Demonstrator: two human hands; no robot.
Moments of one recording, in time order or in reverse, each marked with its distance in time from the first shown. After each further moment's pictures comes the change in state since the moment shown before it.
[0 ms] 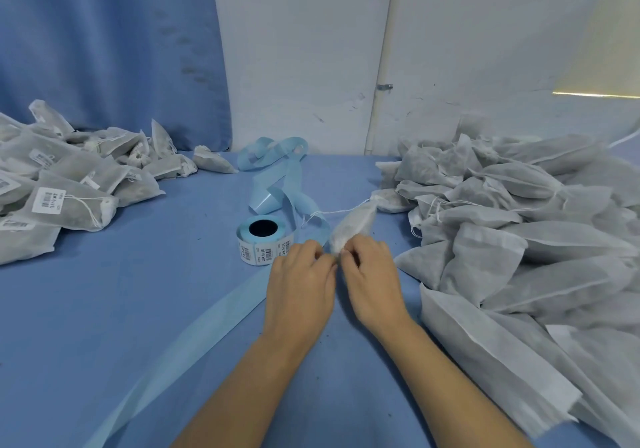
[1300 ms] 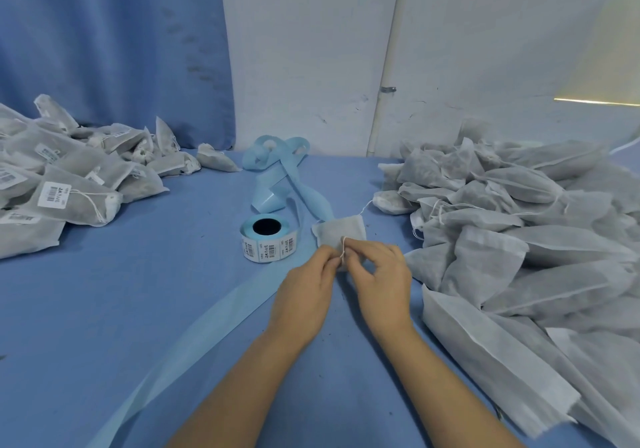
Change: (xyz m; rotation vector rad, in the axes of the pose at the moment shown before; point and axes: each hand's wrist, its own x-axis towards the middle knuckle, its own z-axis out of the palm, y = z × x) left_hand -0.002 -0.008 0.010 -0.462 -0.271 -0.342; right_hand -0.008 0.003 0.003 0.118 0.215 0.009
